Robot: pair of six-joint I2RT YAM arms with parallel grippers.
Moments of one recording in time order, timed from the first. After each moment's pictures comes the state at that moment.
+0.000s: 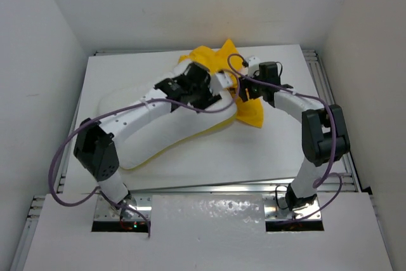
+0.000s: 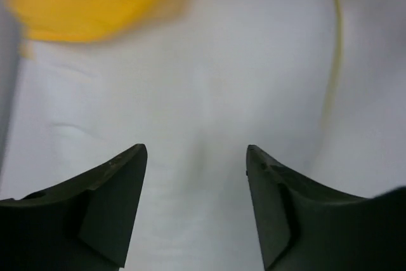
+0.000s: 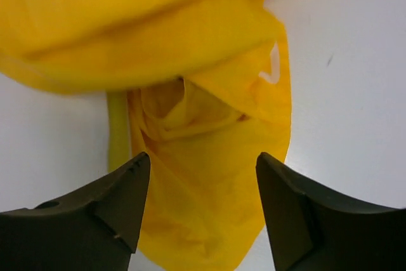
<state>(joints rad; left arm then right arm) -0.63 1.69 1.58 -0.57 -0.11 0.45 0.21 1.78 1.18 -0.05 -0.18 -0.16</state>
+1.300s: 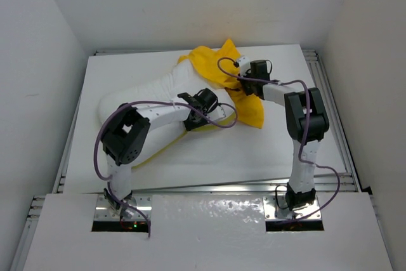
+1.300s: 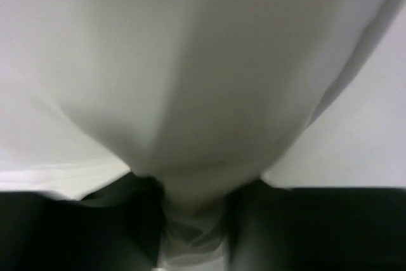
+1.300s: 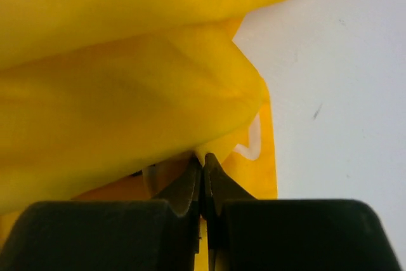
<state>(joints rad) -0.73 1.93 1.37 -0.71 -0.21 0.54 0.21 2.13 1.34 0.08 -0.08 -0.36</state>
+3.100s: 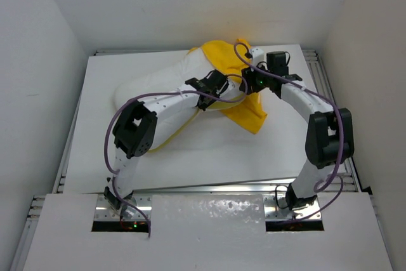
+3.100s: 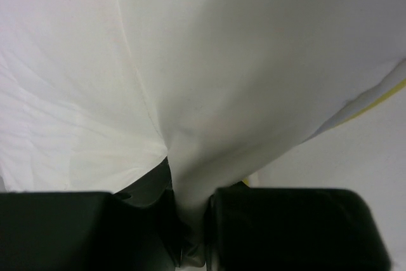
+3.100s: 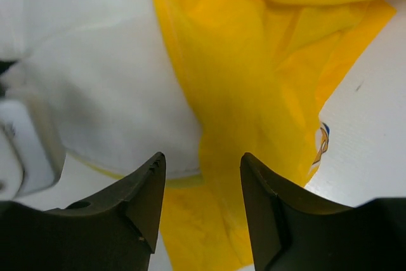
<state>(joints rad) -0.71 2.08 1.71 -0.67 -0.37 0.32 0.17 1.74 1.25 -0.22 -0.38 -0.23</state>
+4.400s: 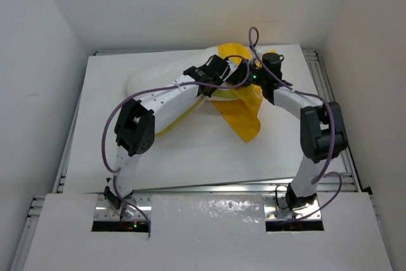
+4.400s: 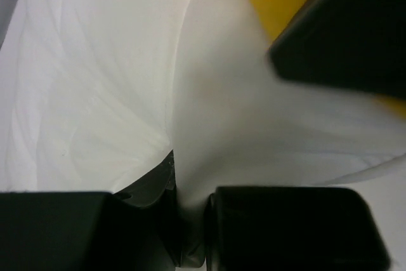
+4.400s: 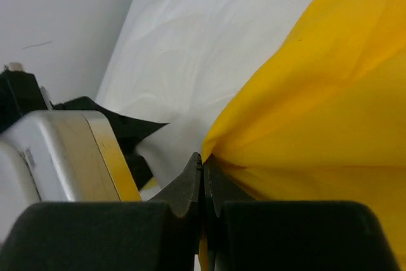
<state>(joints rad) -0.69 2.11 1.90 -0.68 -0.35 0.24 0.20 1.80 1.16 0.29 -0.63 0.48</state>
